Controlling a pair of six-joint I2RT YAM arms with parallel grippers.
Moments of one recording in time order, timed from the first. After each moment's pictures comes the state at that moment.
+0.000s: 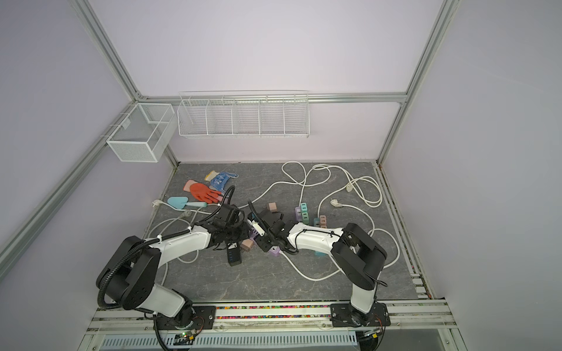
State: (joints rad) left arm -0.56 1.53 0.74 -0.20 0.11 -0.70; right arm 0.95 1.79 1.11 -0.27 -0.01 0.09
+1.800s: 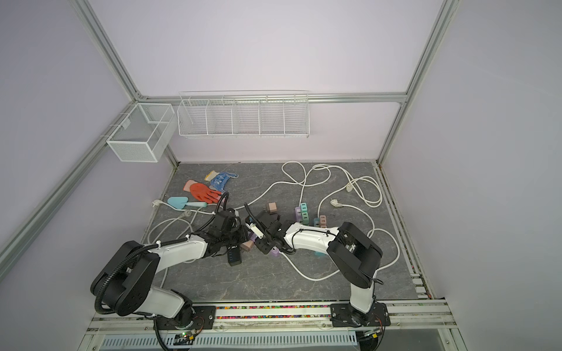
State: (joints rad) left arm -0.56 1.48 0.59 0.04 0.15 -0.76; right arm 0.97 1.83 1.14 -0.32 0.00 0.04
